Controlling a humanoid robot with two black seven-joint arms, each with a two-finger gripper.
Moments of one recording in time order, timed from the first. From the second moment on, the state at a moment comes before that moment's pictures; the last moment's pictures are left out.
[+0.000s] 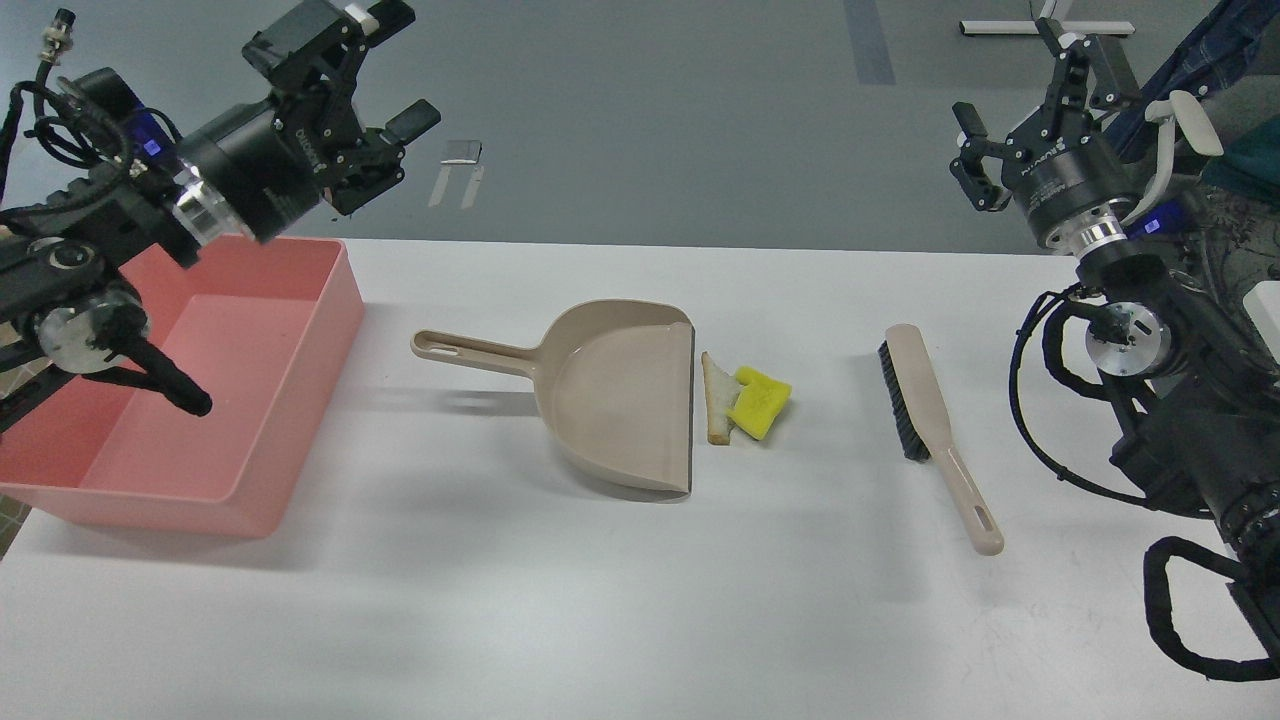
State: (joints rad) left arm -0.79 1.00 -0.50 -1.51 0.48 -0.19 -0.44; right arm 0.87 -0.17 1.11 0.46 -0.59 0.47 0.39
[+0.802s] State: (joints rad) left arm -0.39 0.77 -0.50 -1.52 0.90 0.07 -0.39; right arm 0.86 -0.17 1.11 0.47 -0.59 0.47 0.39
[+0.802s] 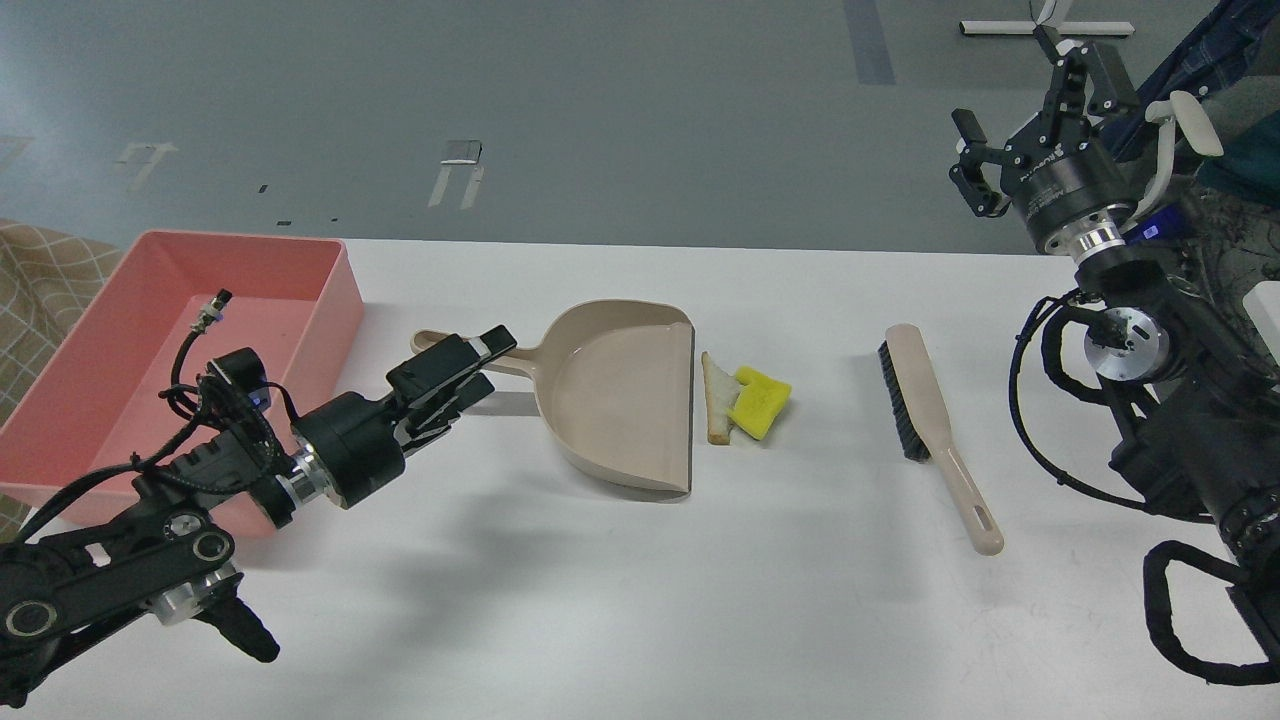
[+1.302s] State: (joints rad) left arm -0.40 0.62 -0.50 -1.30 0.91 0.12 -0.36; right arm 0.86 -0.18 1.11 0.47 -0.59 0.47 0.39
